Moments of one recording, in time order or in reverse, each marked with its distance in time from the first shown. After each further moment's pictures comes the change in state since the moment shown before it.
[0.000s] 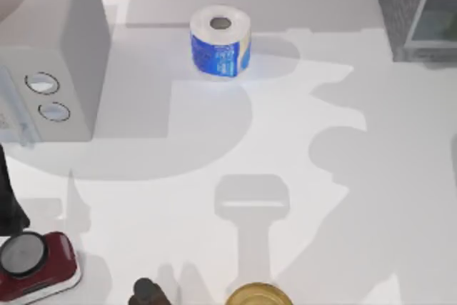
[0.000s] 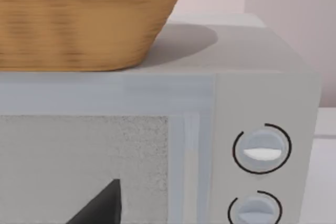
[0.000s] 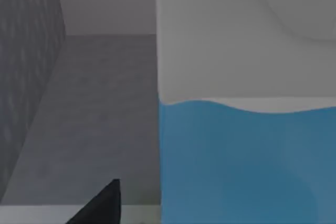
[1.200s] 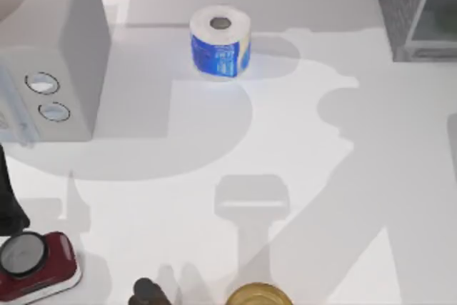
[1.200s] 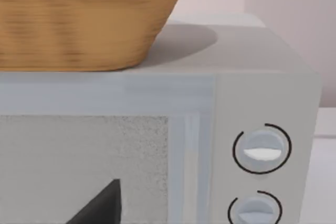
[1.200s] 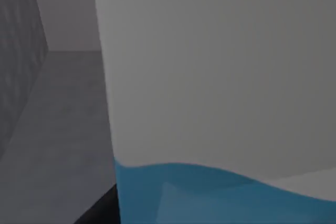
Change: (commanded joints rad) left arm 0.000 0.000 0.000 0.000 0.000 0.000; right arm 0.026 0.222 0.258 -0.037 0.025 0.005
